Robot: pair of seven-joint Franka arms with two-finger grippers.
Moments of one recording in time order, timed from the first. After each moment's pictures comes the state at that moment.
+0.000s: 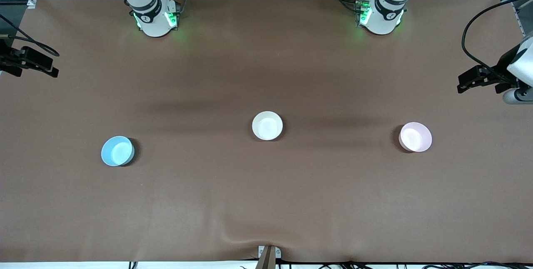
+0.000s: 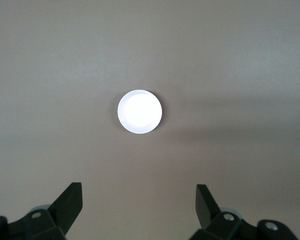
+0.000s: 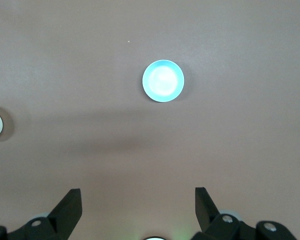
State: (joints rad) left arm 0.05 0.04 -0.07 -1.60 0.03 1.62 0.00; right arm -0.04 0.01 -0.03 -1.49 0.03 1.43 -0.01
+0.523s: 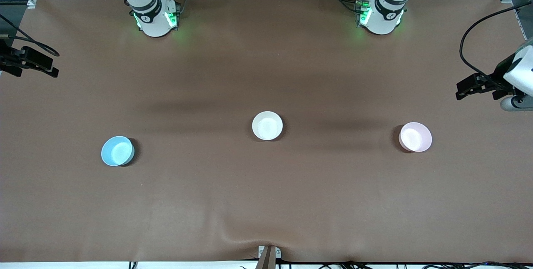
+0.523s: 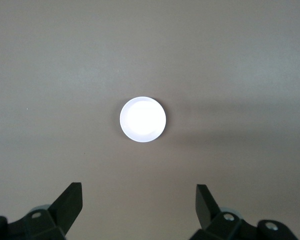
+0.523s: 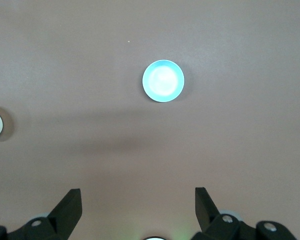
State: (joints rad) left arm 0.07 0.04 -0.07 -1.67 0.03 1.71 0.00; right arm -0.04 0.01 -0.03 -1.49 0.03 1.43 -0.01
